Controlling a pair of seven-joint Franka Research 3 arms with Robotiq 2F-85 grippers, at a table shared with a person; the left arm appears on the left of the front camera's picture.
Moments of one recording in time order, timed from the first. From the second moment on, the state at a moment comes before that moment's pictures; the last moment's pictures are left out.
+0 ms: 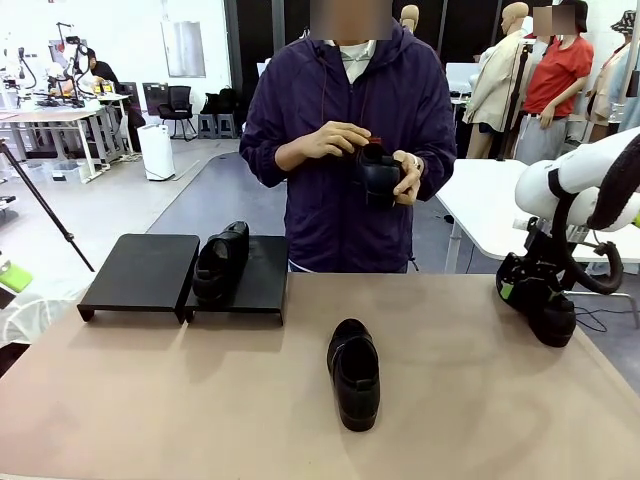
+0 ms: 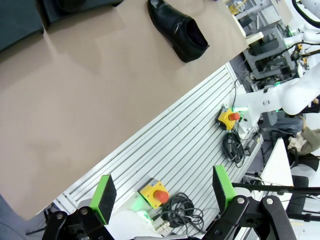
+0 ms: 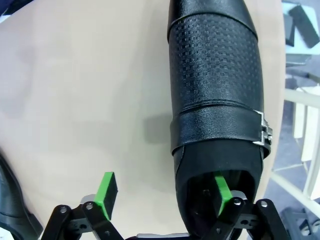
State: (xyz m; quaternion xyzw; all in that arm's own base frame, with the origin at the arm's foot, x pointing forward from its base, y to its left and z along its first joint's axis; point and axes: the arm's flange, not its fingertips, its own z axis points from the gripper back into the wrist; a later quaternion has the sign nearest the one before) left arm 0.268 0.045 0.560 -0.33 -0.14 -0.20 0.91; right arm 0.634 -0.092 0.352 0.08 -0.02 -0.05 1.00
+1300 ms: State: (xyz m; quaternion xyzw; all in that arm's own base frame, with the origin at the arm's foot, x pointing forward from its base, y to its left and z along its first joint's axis) left arm 0.268 0.045 0.560 -0.33 -0.14 -0.20 0.91; right arm 0.631 -0.111 0.366 0.05 -0.02 -0.05 1.00
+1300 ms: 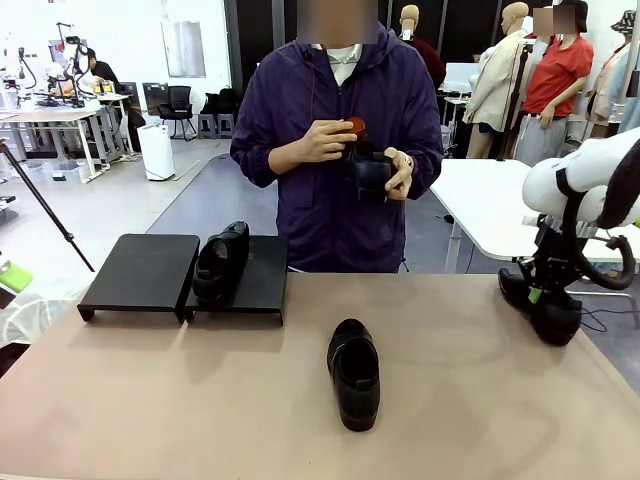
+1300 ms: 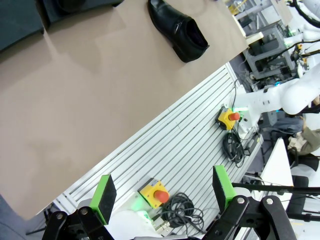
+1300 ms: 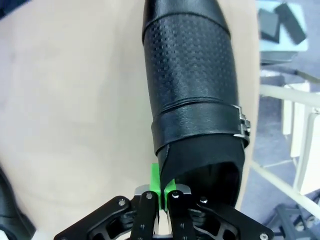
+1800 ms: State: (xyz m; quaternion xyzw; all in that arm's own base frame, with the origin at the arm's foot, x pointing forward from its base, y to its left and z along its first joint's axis) left arm 0.268 0.045 0.560 -0.33 -0.14 -0.20 0.91; right arm 0.511 -0.098 0.478 0.08 0.00 -0.13 0.99
